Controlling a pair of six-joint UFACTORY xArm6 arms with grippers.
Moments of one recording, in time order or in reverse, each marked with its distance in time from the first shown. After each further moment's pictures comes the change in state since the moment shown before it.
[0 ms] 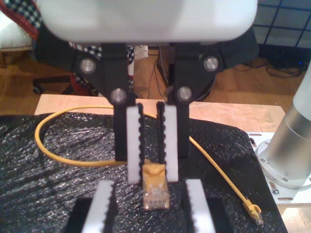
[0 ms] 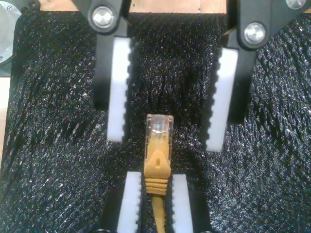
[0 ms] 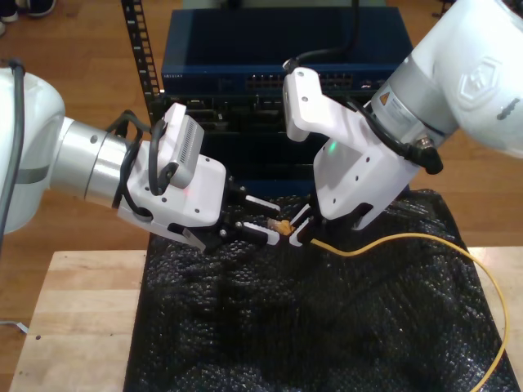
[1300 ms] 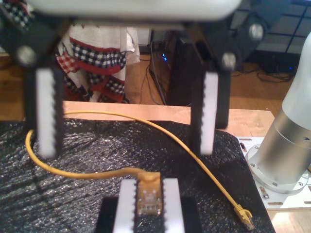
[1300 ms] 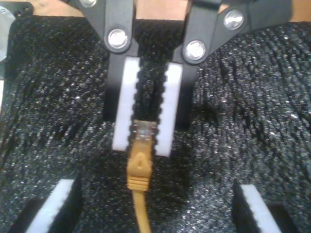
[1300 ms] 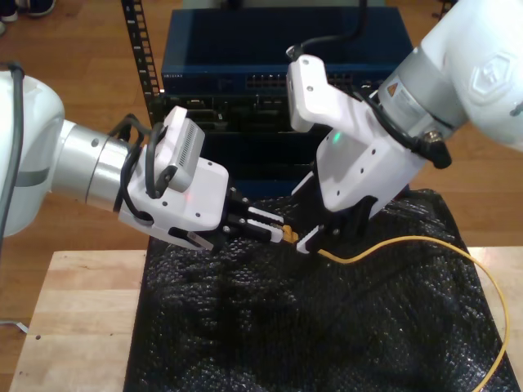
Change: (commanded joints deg) left arm 0.0 1.1 0.3 -0.5 1.6 0.2; right arm -0.5 -1.2 -1.2 -0.2 -1.0 -0.5
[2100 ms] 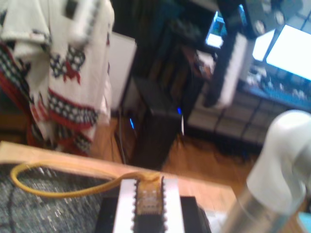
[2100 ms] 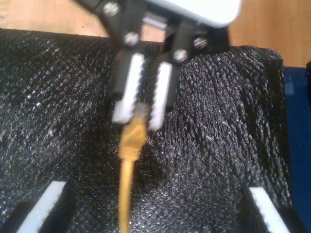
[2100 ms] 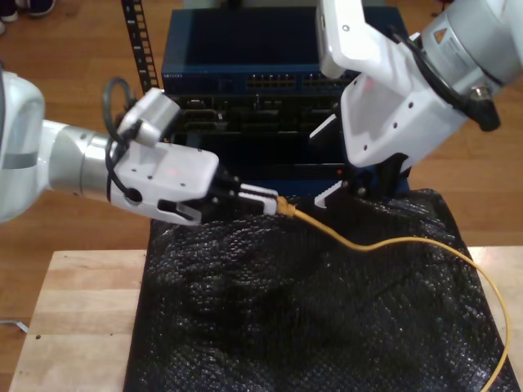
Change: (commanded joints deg) left arm 7.2 11.4 -4.9 -10.1 13.0 -5.3; right arm -2.5 -7.6 -1.2 0.2 0.0 -4.7
